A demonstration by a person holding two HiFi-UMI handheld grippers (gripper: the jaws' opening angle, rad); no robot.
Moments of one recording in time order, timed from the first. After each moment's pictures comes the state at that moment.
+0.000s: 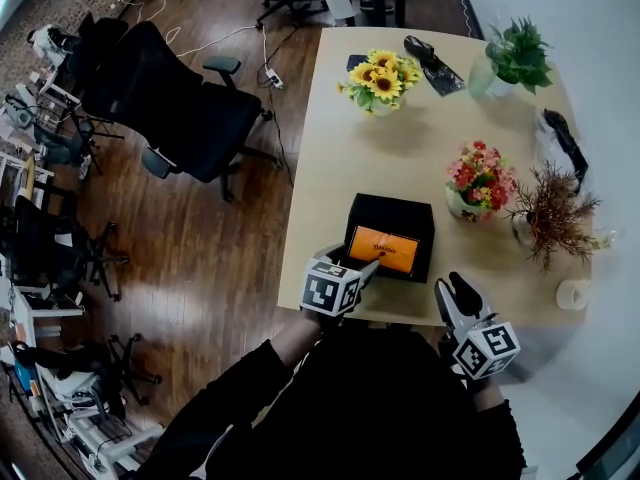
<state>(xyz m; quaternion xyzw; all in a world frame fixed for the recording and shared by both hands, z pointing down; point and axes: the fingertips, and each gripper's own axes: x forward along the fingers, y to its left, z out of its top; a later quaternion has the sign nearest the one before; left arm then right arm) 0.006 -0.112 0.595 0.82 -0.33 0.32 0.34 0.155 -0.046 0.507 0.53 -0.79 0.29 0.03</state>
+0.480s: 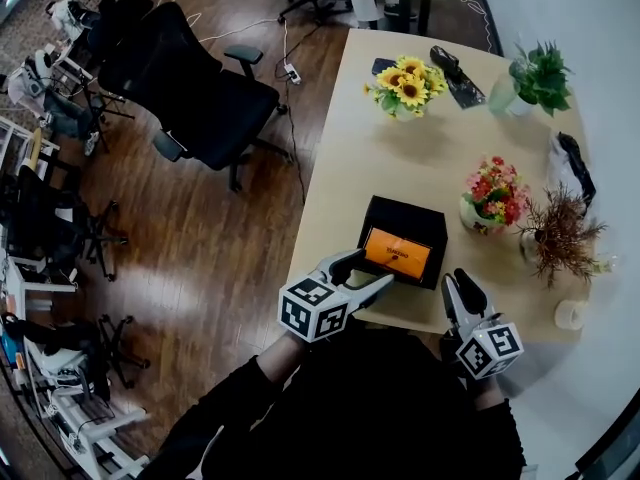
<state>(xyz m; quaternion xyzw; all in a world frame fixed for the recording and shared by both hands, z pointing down) 0.008 -0.092 0.509 0.89 -0.27 0.14 0.35 0.140 -0.070 0.488 0.52 -0.81 0.27 0.01</state>
